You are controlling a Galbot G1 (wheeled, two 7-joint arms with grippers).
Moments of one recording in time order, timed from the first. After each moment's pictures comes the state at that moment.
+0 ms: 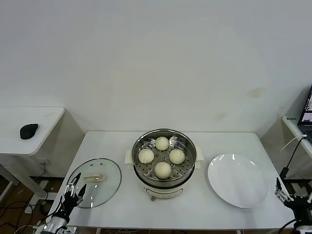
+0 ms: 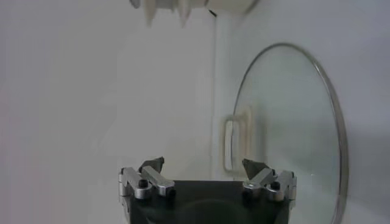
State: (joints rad) left arm 1.46 -1.08 -0.61 -1.53 1.13 -0.21 -0.29; right arm -1.65 1.40 1.14 1.93 0.23 0.06 -0.17
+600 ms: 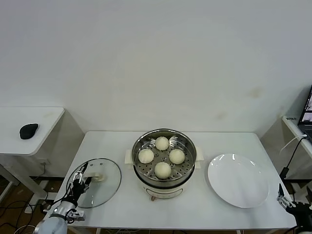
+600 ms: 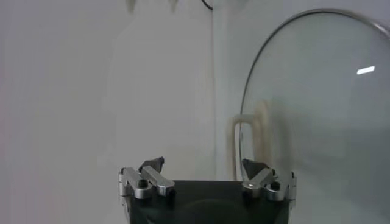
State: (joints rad) left arm 1.27 -1.08 -0.52 -1.39 1.15 -0.20 -0.27; right arm -1.66 1.43 1.15 1.91 0.21 0.06 -0.18
